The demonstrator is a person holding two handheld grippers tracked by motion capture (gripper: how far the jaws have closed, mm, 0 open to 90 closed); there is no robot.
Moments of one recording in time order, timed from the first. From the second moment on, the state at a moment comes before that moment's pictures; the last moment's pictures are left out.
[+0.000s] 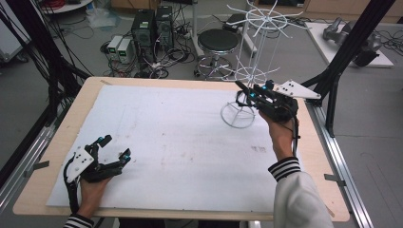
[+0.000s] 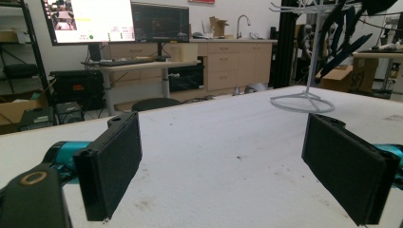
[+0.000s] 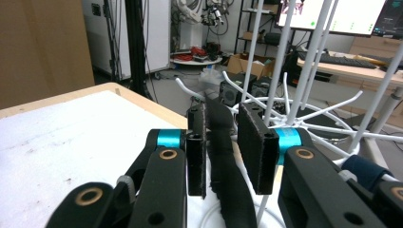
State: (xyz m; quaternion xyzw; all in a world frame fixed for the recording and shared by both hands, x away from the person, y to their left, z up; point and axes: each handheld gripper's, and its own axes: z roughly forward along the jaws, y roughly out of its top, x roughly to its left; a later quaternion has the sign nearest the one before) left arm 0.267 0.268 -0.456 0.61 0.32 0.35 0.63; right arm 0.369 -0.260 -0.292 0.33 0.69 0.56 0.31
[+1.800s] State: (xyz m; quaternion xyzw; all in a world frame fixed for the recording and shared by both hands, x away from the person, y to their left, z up) left arm 0.267 0.268 -0.456 0.61 0.32 0.35 0.63; right arm 0.257 -0.275 -0.422 0.35 0.64 0.59 0.34
